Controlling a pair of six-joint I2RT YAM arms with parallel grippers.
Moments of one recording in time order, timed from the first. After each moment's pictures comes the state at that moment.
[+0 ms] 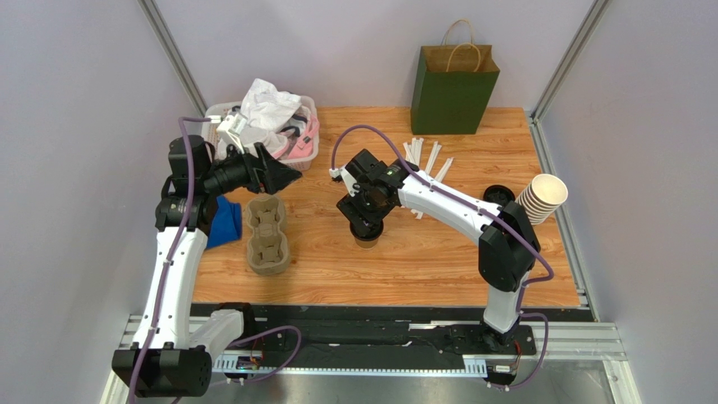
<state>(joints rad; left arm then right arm) 0.00 1.00 1.12 -0.47 0.84 -0.32 0.83 1.84 1.57 -0.89 -0.06 0.01</state>
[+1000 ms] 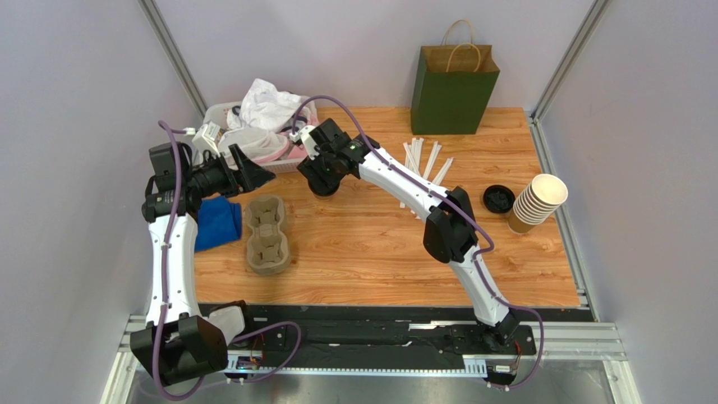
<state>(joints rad) 0.28 1.09 1.10 -0.62 0.89 -0.25 0.82 2.32 2.27 -0.83 -0.02 -0.10</state>
